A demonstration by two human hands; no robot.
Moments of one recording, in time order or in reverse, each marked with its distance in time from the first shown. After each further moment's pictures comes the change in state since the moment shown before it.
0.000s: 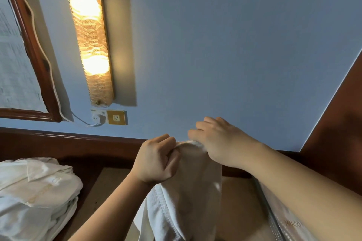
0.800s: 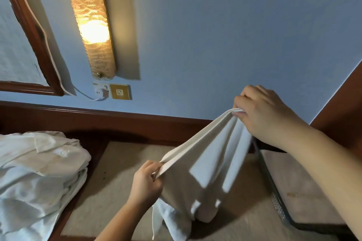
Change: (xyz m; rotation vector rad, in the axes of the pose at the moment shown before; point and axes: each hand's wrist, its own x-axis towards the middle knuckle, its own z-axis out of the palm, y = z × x) left_hand -0.176 -0.051 0.055 -0.146 -0.174 -0.661; right_hand -0.037 0.046 0.030 -0.093 0.352 0.186
